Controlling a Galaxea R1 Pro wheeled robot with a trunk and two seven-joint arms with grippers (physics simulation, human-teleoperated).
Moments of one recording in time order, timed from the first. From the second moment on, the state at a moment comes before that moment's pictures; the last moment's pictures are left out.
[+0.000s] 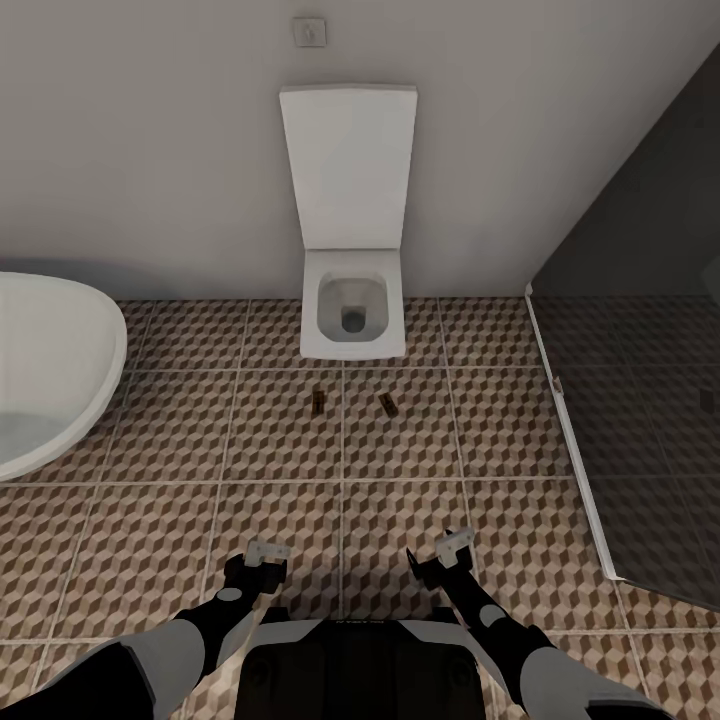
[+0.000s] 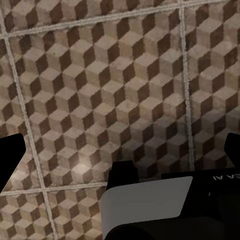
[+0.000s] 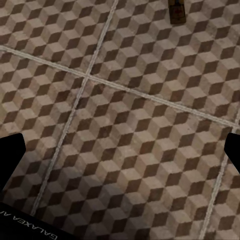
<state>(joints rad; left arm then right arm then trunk) -0.78 -0.06 -0.80 0.01 0.64 -0.23 0.12 -0.68 0.06 -0.03 -0.14 0.38 -0.52 0.06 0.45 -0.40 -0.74</state>
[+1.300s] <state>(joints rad) -0.78 -0.06 -0.80 0.01 0.64 -0.23 0.12 -0.68 0.06 -0.03 -0.14 0.37 -0.53 0.05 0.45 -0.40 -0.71</state>
